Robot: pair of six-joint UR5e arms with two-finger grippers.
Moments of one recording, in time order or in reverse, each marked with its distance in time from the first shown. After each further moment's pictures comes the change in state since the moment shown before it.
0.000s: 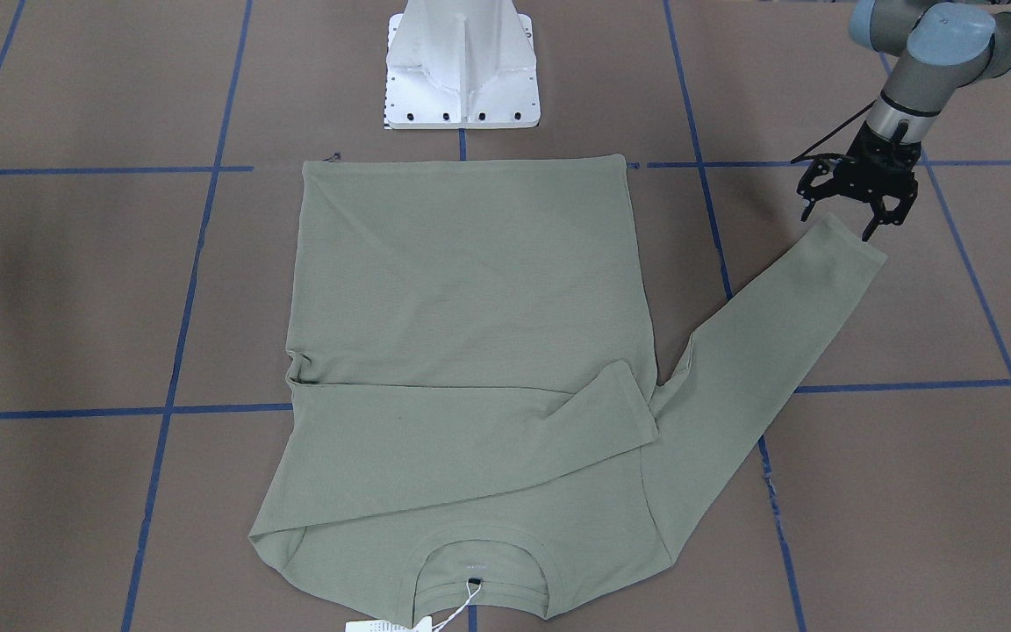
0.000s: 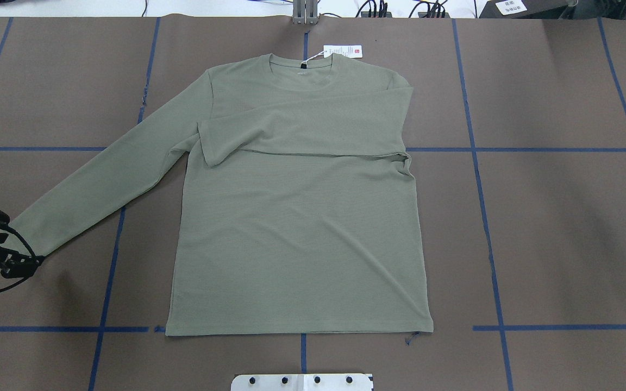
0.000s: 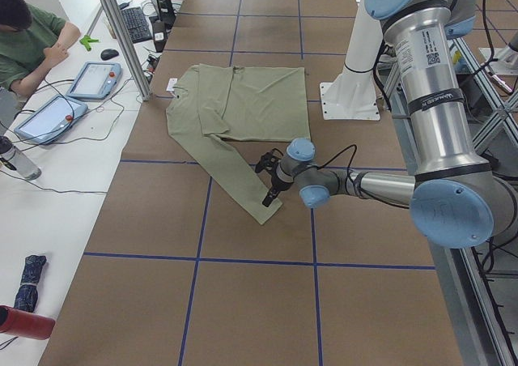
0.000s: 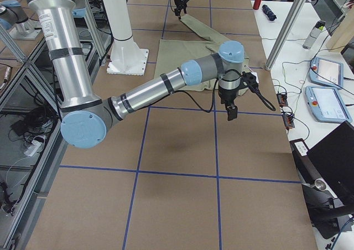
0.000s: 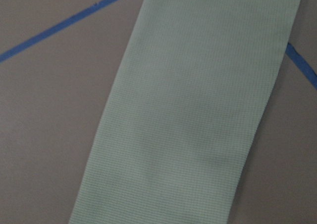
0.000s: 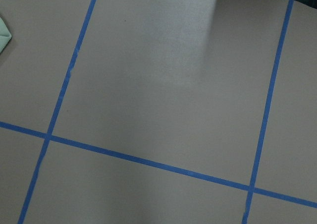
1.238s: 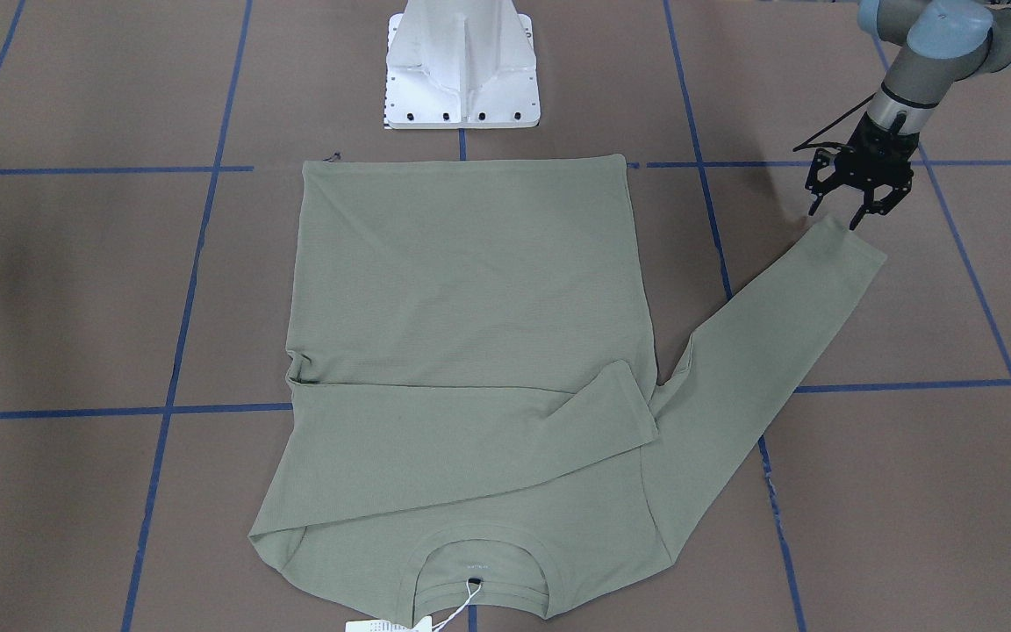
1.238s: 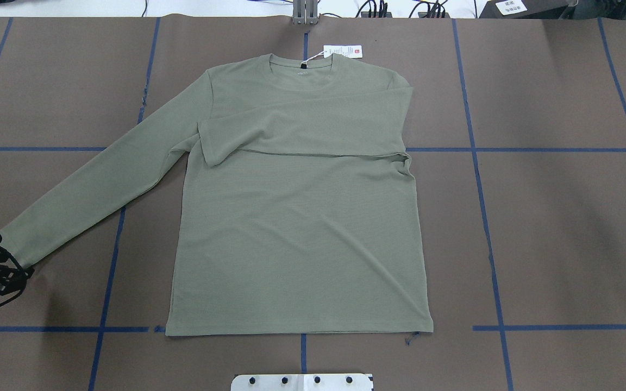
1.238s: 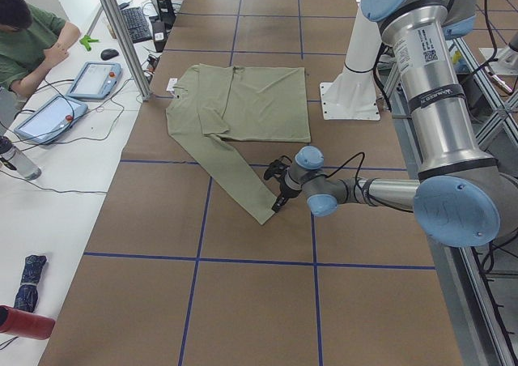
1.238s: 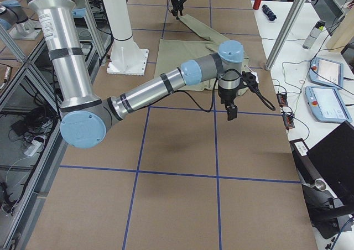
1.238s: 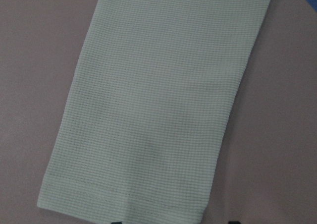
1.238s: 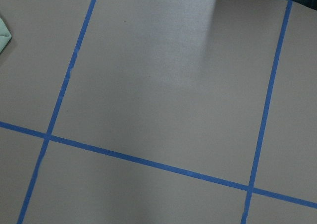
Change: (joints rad) left arm 0.040 0.036 0.023 -0.065 0.012 -0.002; right arm 0.001 -0.001 0.003 0.000 -0.003 -0.001
